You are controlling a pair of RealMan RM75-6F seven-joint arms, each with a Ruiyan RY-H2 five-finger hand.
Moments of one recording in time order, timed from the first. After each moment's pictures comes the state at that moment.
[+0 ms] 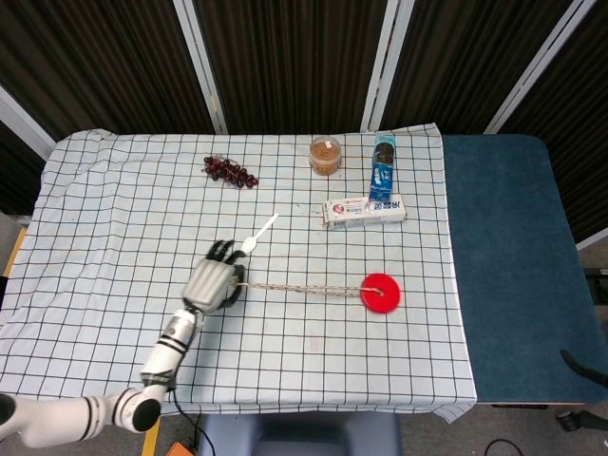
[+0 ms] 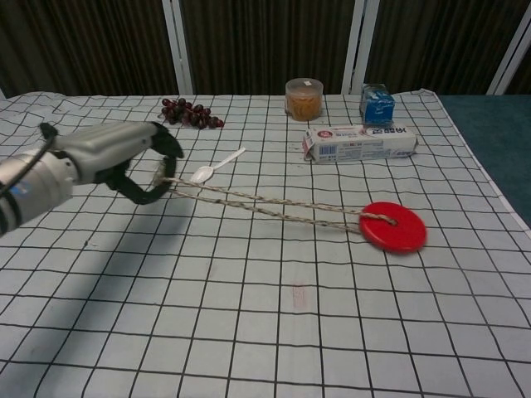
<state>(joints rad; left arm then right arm) -0.73 -1.57 -0.11 -1.53 1.06 1.13 0.44 -0.08 -1.15 0.10 -1.40 -1.42 1.55 0.21</state>
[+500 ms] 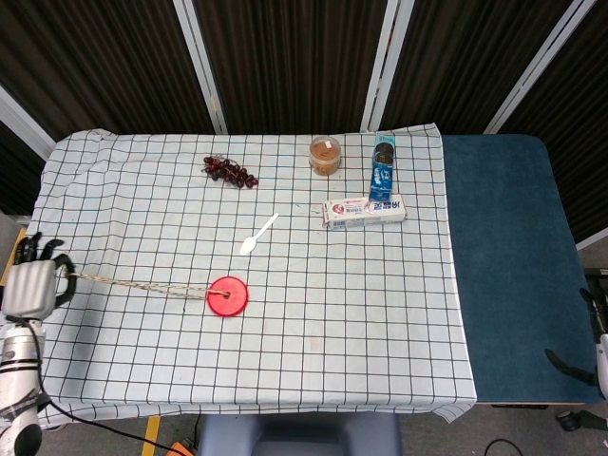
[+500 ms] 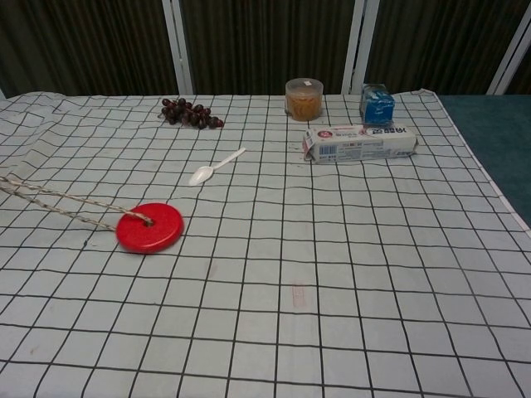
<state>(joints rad) -0.42 -1.26 -0.07 -1.37 1.06 1.36 0.18 -0.07 -1.16 0.08 -1.43 -1.46 1.55 0.17</state>
